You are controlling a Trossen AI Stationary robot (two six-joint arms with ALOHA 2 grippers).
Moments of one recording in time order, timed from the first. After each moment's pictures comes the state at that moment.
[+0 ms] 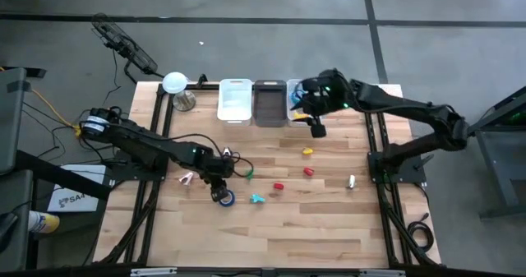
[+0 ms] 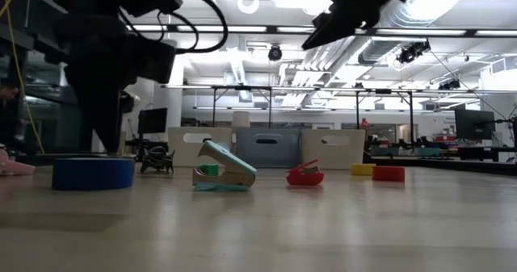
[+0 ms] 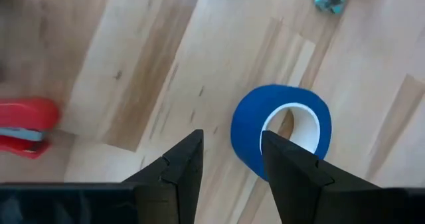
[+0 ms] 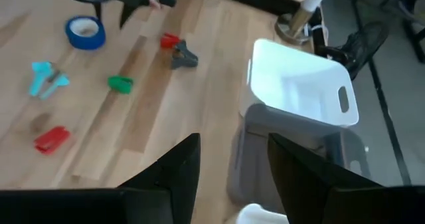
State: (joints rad) left arm -0.20 1.45 0.81 -0.54 0.10 -0.66; right arm -0.43 1.31 1.12 -0.46 -0.32 -0.55
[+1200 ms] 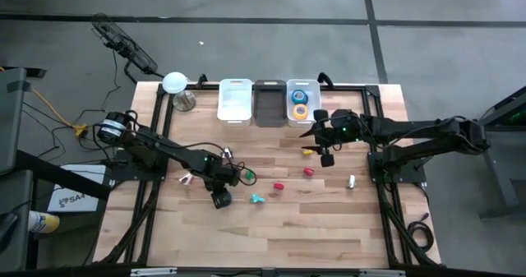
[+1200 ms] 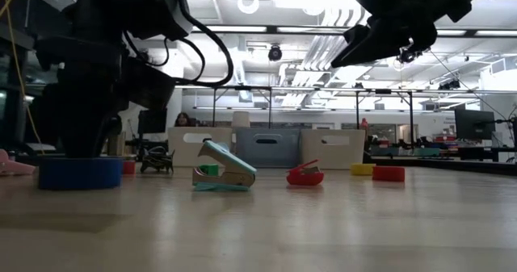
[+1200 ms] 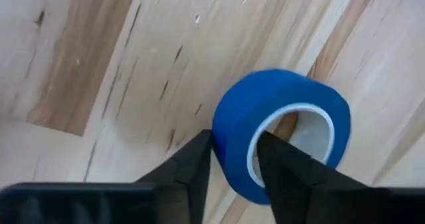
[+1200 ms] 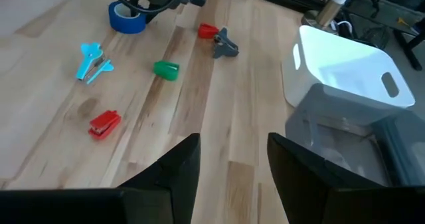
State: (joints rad) left arm -0.24 1.63 0.85 -0.54 0.20 -0.72; right arm -0.17 1.06 0.66 -0.14 -0.12 -0.37
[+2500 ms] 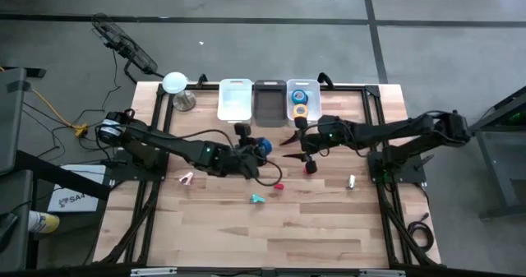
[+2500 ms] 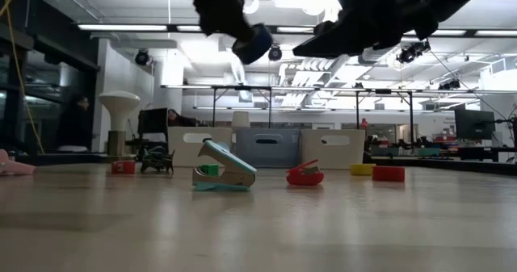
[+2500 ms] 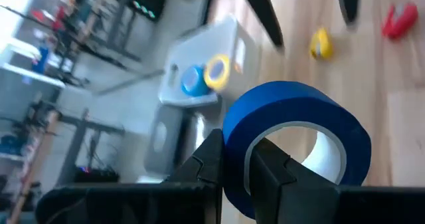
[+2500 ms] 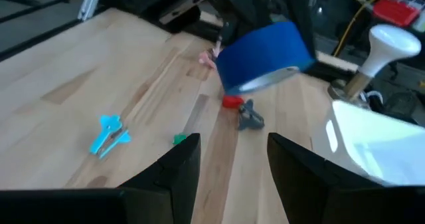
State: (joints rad) left arm -0.24 1.61 1.26 -0.37 -0.88 0.26; right arm -0.11 1.32 0.66 0.33 -0.23 -0.34
